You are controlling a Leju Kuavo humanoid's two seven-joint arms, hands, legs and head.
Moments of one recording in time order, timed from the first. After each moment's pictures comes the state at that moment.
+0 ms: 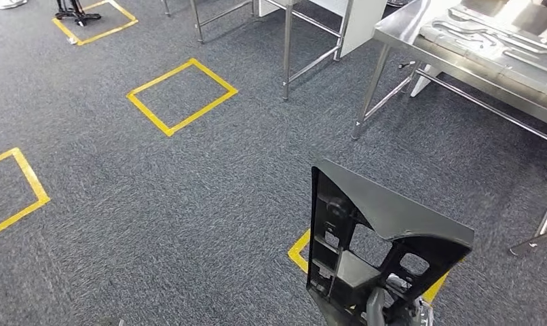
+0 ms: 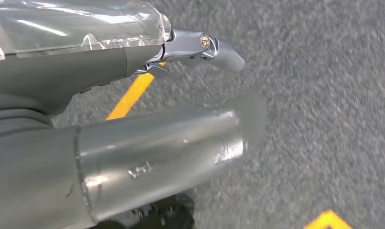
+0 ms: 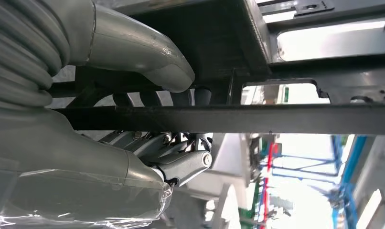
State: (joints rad) left arm -0.08 -0.07 1.34 -0.25 -1.14 -0.11 -0.55; right arm 0.51 0.29 0.15 -1.99 0.20 -0.20 -0.59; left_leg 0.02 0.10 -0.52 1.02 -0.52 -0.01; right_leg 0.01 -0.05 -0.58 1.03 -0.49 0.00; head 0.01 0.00
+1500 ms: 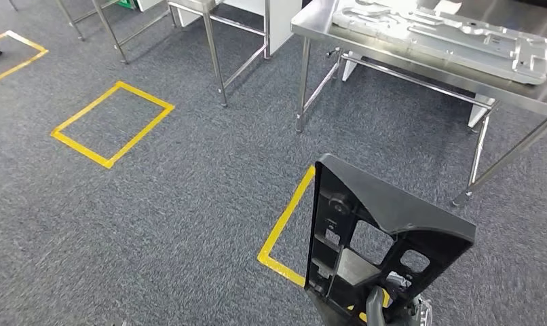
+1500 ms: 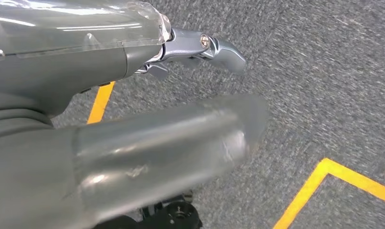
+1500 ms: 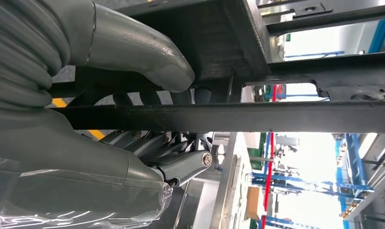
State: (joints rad) left arm -0.07 -0.08 1.34 -0.25 -1.14 -0.11 -0.55; right arm 0.51 0.27 0.18 -2.00 0.19 -0.22 -0.56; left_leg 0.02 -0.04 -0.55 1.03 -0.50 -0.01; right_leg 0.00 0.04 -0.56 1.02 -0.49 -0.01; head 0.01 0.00
